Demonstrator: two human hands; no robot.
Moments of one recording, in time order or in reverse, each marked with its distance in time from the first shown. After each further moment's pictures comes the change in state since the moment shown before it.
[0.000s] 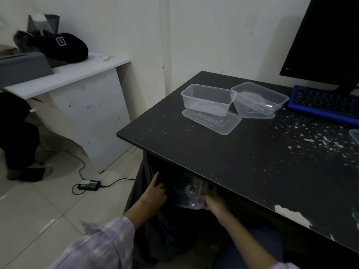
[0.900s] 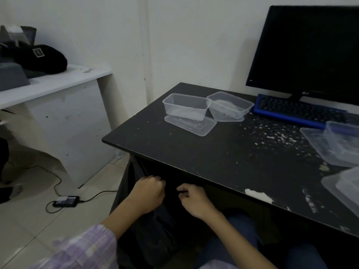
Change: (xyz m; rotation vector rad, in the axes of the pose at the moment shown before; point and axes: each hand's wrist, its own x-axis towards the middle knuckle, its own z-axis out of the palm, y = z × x) left_hand -0.041 -0.001 -0.067 -0.536 0.403 -0.131; right_hand -0.096 -0.042 -0.008 -0.392 -0.019 -0.375
